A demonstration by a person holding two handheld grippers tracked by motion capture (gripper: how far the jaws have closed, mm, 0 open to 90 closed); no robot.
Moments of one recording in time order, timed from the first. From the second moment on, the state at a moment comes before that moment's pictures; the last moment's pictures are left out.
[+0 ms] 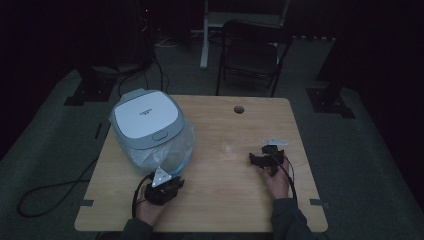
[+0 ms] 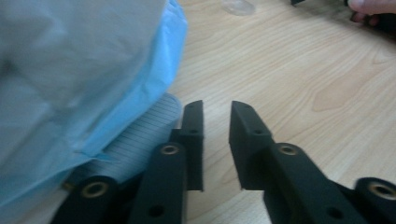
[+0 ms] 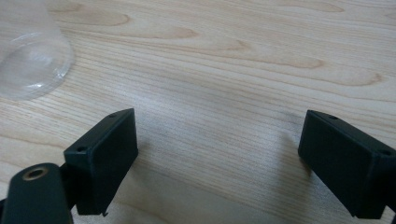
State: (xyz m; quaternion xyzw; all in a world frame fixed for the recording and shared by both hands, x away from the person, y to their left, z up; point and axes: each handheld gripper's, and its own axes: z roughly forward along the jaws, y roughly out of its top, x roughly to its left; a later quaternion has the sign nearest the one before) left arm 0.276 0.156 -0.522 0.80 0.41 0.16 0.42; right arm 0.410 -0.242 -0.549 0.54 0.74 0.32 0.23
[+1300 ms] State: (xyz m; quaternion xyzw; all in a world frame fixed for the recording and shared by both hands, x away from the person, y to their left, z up) left arm 0.286 0.162 -0.530 0.79 0.44 0.21 0.38; right arm 0.410 -0.241 -0.549 0.54 0.75 0.32 0.22
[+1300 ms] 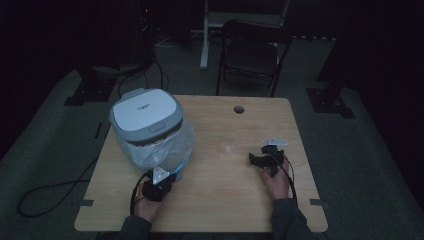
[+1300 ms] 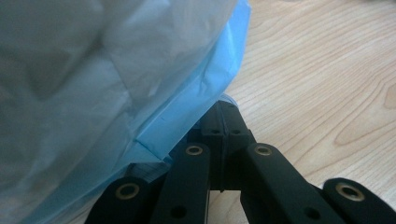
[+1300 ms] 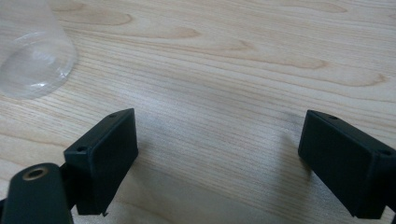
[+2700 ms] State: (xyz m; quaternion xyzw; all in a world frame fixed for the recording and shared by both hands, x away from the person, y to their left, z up) left arm 0.289 0.161 -0.535 0.79 0.44 0.20 0.37; right arm 0.406 -0.241 -0.543 0.56 0.73 0.30 0.23
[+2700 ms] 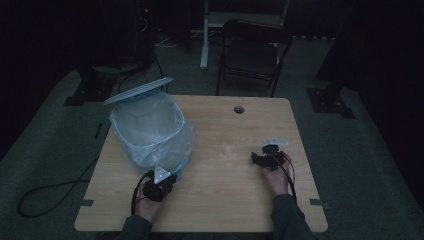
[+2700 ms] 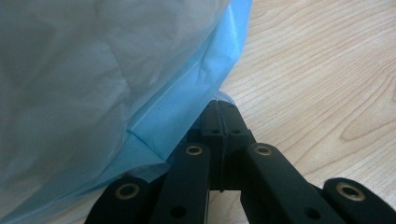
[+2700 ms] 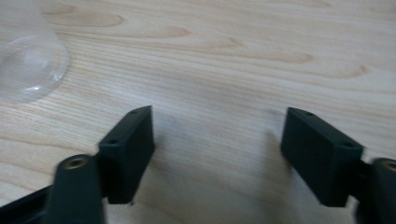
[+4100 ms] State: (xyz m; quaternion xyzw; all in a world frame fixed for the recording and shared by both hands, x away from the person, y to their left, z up) left arm 0.290 0.160 -0.535 0.79 0.44 0.20 0.37; right arm 0.415 -0.188 -0.457 0.47 0.76 0.41 0.20
